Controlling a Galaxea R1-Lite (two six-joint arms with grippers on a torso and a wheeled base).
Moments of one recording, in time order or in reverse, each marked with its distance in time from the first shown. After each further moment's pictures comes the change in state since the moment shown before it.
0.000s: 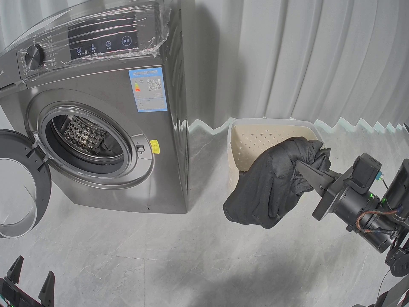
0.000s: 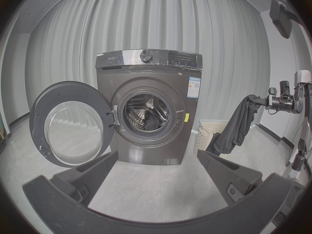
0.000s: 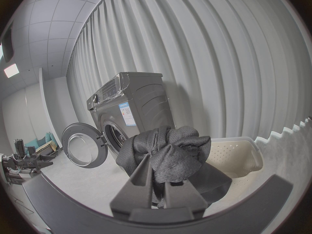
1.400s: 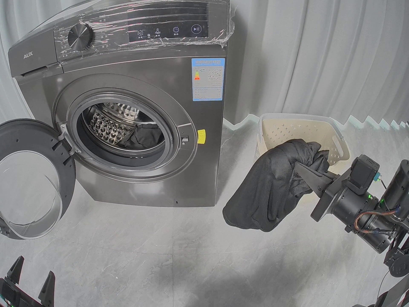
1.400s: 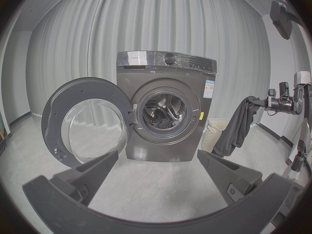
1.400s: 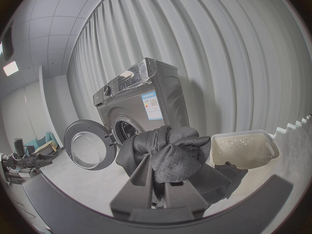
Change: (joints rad) left arm 0.000 0.000 0.000 0.001 -0.002 -0.007; right arm 0.003 0.012 0.001 -0.003 0.001 0.000
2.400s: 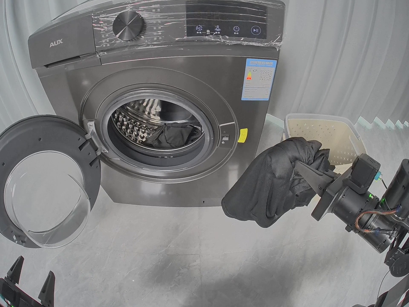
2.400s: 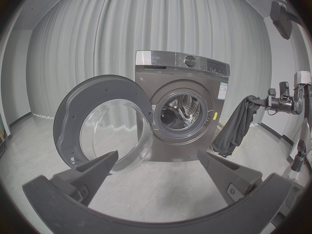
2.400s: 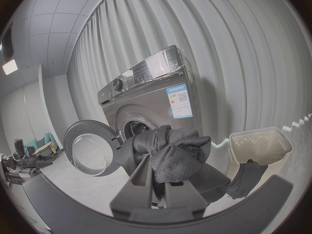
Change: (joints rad) left arm 0.000 0.000 0.000 0.000 0.000 0.000; right arm 0.000 -0.003 -0.003 0.000 0.000 0.000
